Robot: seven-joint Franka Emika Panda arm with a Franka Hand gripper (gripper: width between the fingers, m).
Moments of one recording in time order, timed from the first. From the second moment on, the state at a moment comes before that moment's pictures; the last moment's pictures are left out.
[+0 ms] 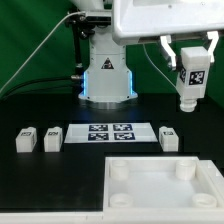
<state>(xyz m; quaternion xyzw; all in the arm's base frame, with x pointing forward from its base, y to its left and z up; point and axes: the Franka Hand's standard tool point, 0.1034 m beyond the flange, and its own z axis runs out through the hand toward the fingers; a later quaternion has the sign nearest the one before) 0.558 0.099 0.190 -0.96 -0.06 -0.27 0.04</state>
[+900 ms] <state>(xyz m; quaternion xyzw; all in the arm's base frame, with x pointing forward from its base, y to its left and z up) 0.591 0.102 0.119 -0.95 -0.07 -0.30 0.04</state>
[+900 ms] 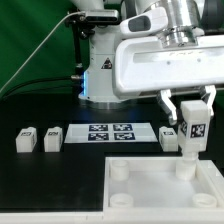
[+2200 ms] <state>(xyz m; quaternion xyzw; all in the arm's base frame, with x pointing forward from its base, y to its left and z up) 0.608 0.102 0.092 -0.95 -0.05 -0.30 0.03</state>
